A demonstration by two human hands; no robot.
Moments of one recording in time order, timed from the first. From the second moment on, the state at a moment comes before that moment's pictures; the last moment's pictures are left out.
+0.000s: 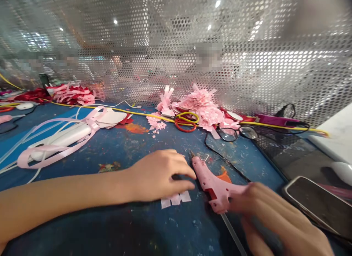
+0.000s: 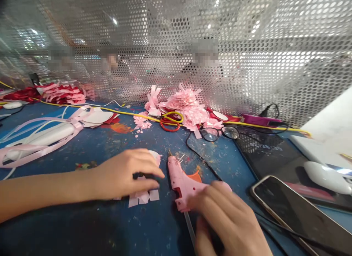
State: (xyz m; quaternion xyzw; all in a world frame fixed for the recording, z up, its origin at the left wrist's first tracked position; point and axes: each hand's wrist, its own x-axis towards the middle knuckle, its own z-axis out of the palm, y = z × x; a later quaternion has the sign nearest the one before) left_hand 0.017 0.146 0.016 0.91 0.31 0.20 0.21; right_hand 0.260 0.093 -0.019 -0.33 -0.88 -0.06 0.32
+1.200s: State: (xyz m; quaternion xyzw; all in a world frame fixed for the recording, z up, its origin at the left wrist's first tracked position) left_hand 0.022 0.141 -0.016 0.57 0.41 0.42 0.58; right_hand 0.268 0.106 -0.016 -0.43 -0.86 0.05 0.28
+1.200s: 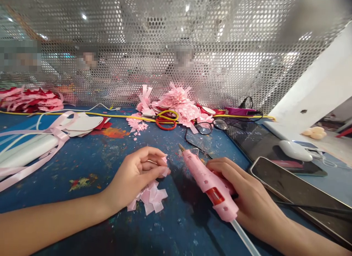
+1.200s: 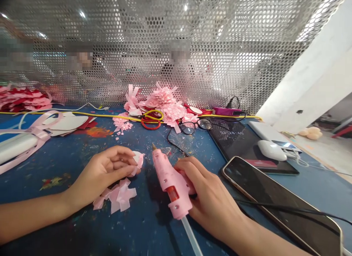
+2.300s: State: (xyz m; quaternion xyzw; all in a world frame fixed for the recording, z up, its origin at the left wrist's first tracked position) left_hand 0.022 0.140 -0.010 0.54 0.44 0.45 0.55; right_hand 0.265 0.095 -0.022 -0.37 -0.89 0.01 0.25
